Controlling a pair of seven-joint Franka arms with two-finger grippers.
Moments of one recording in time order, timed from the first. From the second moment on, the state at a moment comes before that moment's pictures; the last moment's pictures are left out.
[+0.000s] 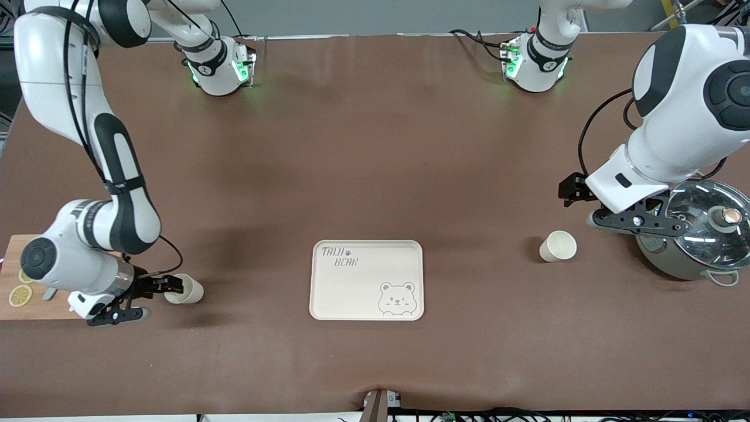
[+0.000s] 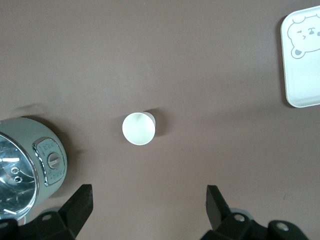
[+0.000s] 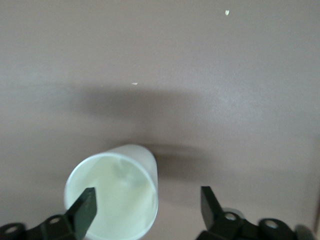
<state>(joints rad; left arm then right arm) -0.21 0.24 -0.03 -1.45 0.09 1.65 -0.04 -0.03 0.72 -0.03 -1.41 0.13 2.13 -0.26</state>
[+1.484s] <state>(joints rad) -0.20 0.24 -0.02 -1.45 0.03 1.65 -0.04 -0.04 0.68 -0.09 -1.15 0.13 1.77 -0.06</state>
